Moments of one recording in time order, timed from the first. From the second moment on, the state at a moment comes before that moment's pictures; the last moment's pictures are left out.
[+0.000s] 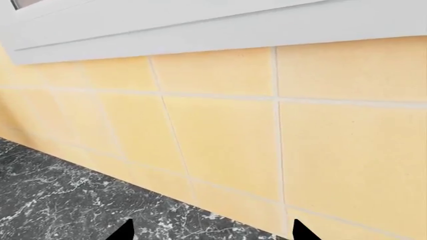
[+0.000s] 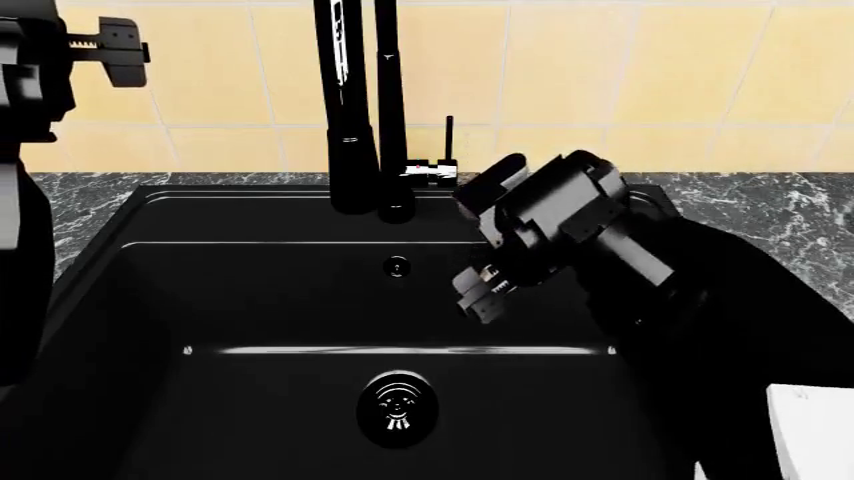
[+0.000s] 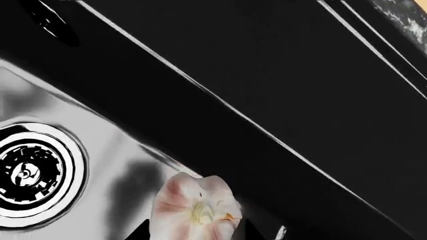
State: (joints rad) left arm -1.77 -0.30 0.22 -1.31 0.00 -0.65 -0.18; right arm 1.54 0.01 -1.48 1.06 1.07 1.08 -0.09
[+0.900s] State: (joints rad) left arm -1.74 -0.30 0.20 -1.31 0.01 -0.64 -0.18; right arm 1.29 0.01 -1.54 0.80 0.89 1.08 -0.15
